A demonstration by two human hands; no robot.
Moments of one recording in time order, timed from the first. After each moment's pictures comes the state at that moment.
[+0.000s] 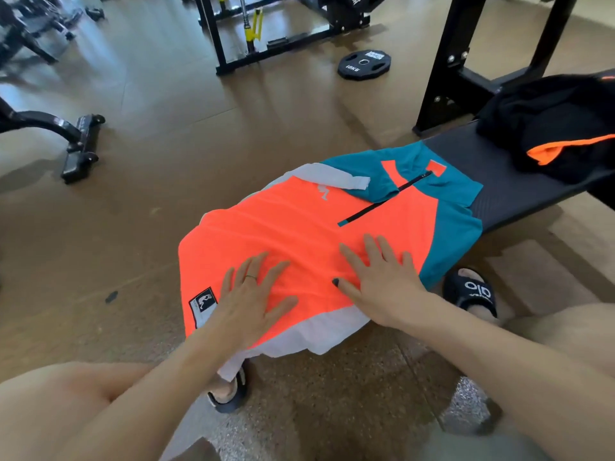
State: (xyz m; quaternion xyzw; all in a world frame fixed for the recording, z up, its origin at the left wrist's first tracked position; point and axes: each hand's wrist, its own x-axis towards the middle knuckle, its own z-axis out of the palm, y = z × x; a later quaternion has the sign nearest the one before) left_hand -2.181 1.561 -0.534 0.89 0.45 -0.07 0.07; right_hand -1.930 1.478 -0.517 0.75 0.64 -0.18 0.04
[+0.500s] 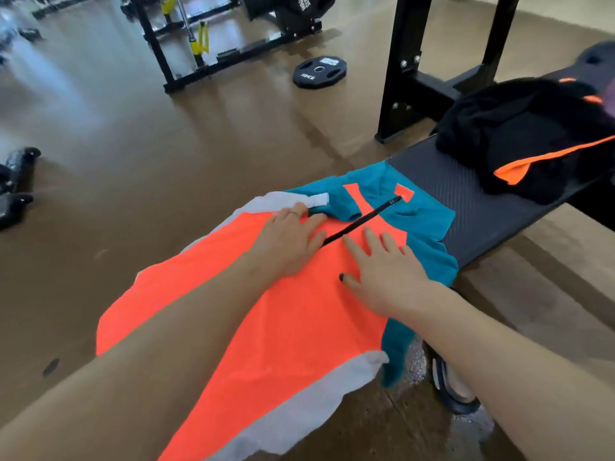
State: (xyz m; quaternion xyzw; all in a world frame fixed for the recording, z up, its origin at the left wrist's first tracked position) left_hand -1.951 1.702 -0.525 0.94 0.33 -0.08 0.04; right_hand -1.823 1.547 -0.521 0.80 0.57 -0.18 0.03
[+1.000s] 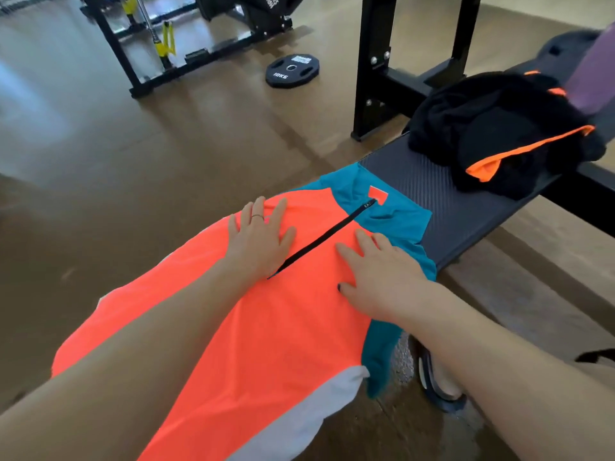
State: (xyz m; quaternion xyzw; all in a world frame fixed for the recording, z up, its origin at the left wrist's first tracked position) left_hand -1.931 1.718 -0.540 0.89 0.44 -0.06 0.06; right_hand -1.797 1.539 -0.512 0.80 0.57 -0.19 0.04
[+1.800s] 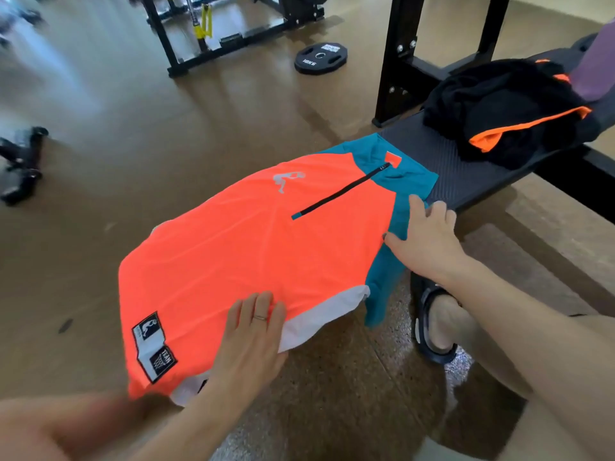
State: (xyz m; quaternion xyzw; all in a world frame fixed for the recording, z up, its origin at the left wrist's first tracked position) left_hand -2.113 1.501 -0.561 0.94 0.33 -0.02 -0.07; right_hand -1.796 1.466 -0.524 0.89 0.40 -0.18 -0.15
